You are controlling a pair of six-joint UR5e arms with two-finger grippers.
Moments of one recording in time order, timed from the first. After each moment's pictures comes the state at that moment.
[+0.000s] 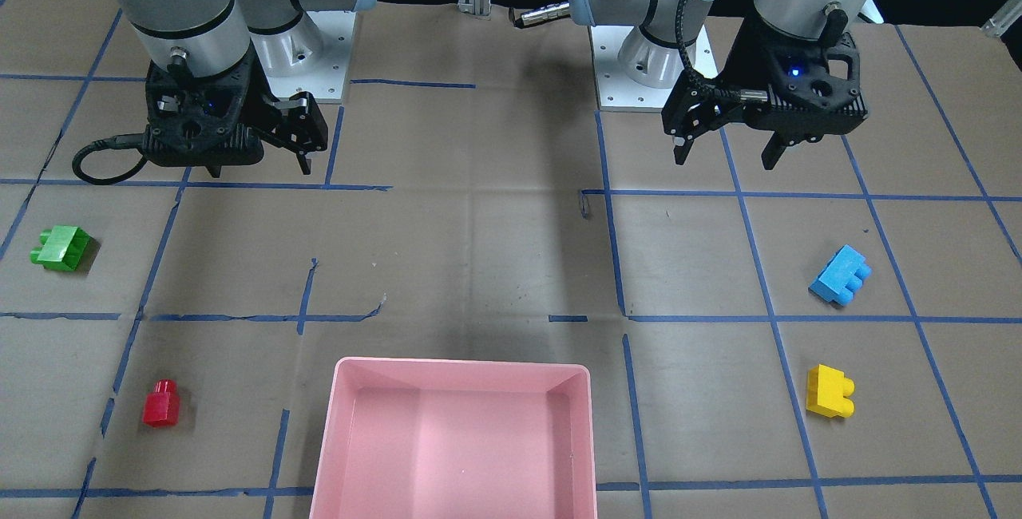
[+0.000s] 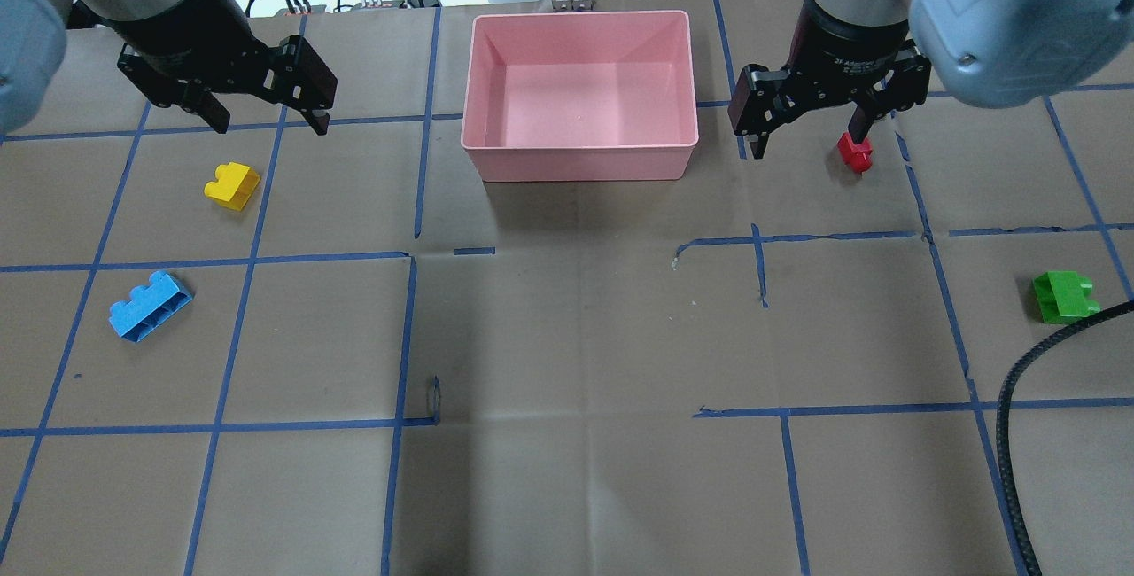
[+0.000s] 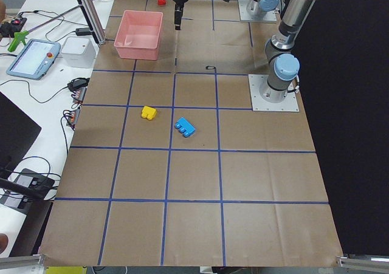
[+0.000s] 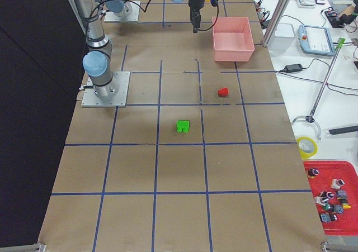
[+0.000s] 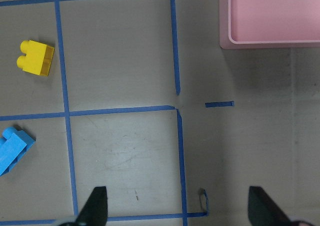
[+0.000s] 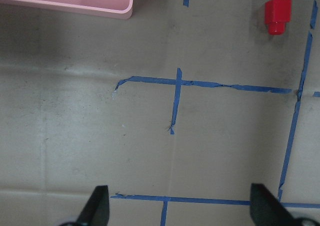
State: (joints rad) left arm -1.51 -1.57 -1.54 -1.53 1.58 0.11; right arm 1.64 -1.51 1.55 -1.59 -1.62 -0.02
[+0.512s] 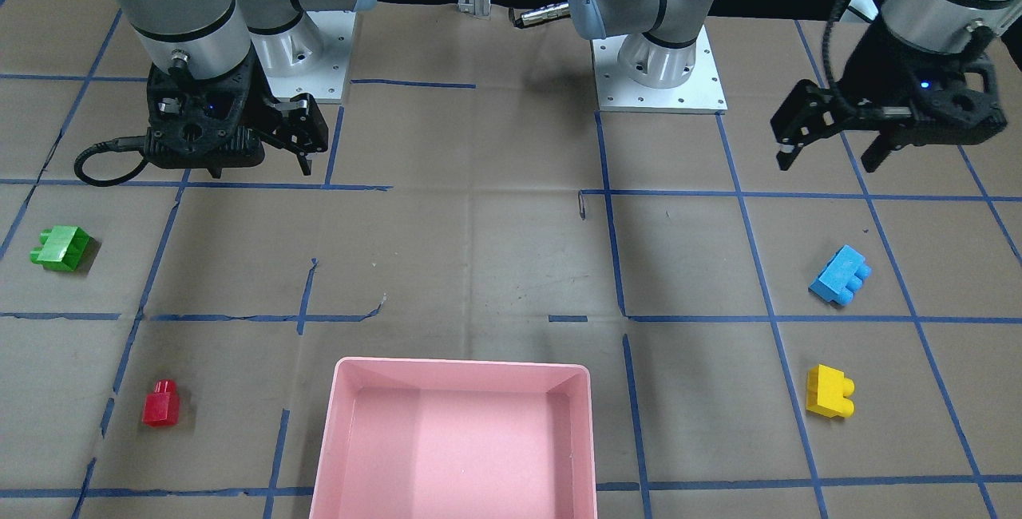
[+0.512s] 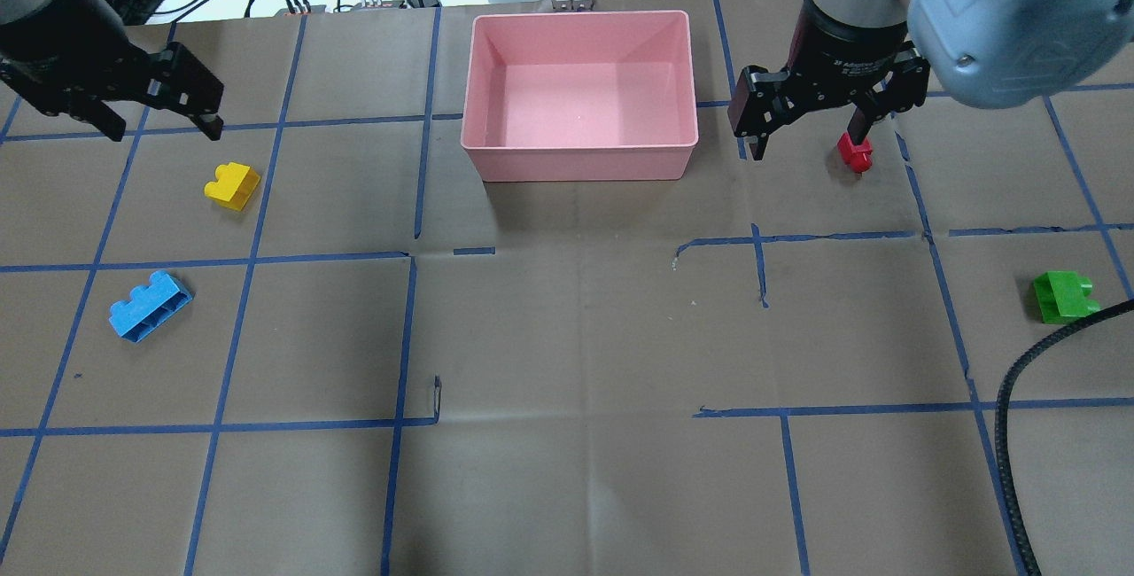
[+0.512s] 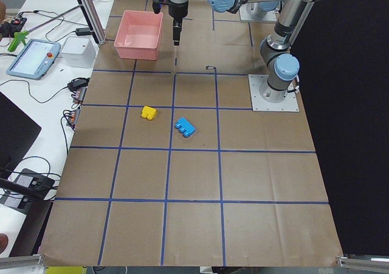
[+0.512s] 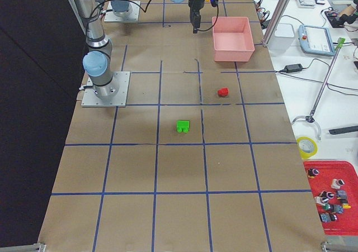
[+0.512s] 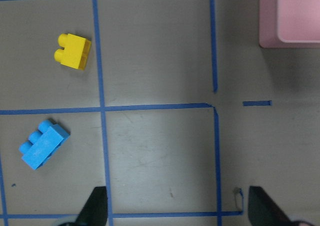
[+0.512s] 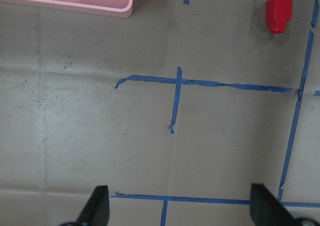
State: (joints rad) left arm -1.27 -1.56 -1.56 -1.55 1.59 0.33; right arm 1.64 -1.50 1.55 -1.59 -1.62 -0.02
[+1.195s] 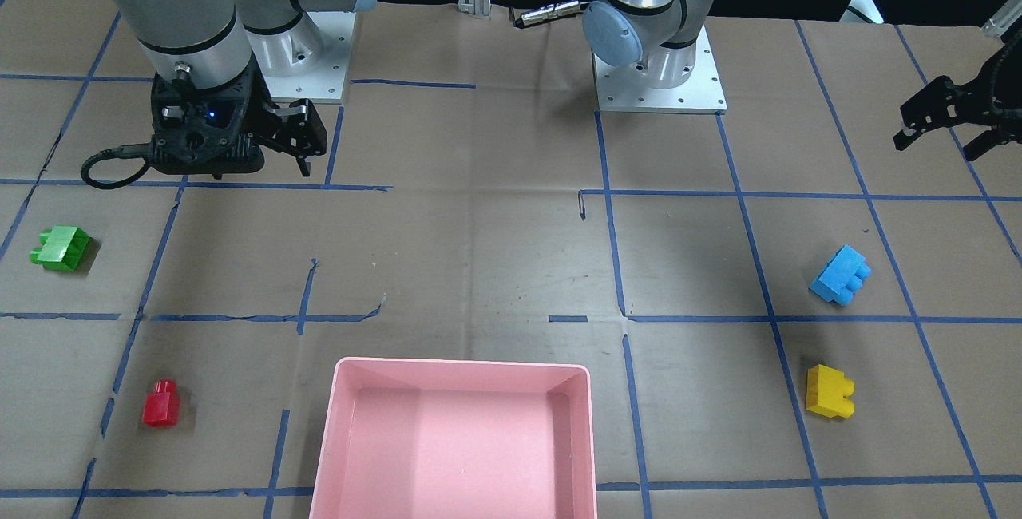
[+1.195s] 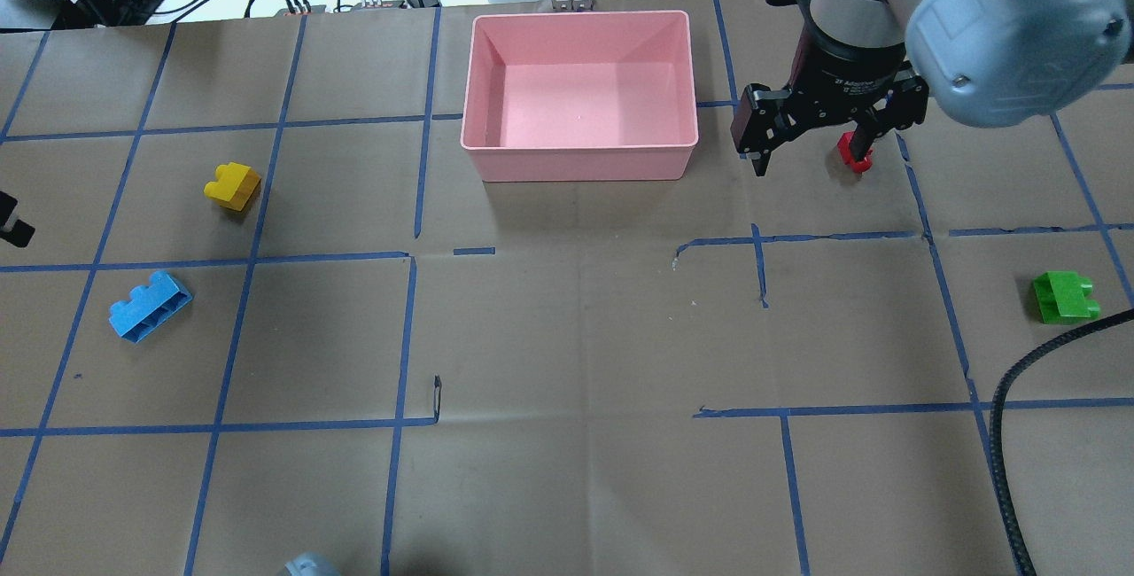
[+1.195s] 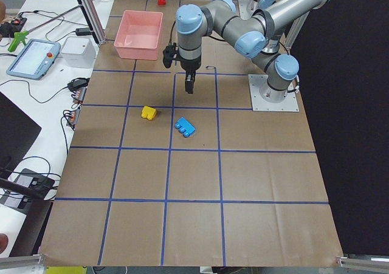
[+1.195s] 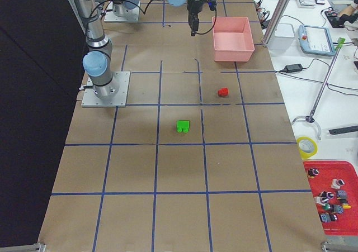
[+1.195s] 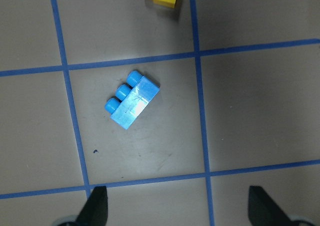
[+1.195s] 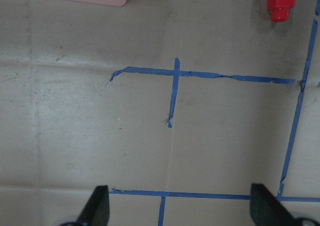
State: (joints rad) left arm -0.85 -1.56 -1.68 -1.54 1.57 0.88; right arm 1.62 -1.51 1.59 -1.60 -1.62 -0.03
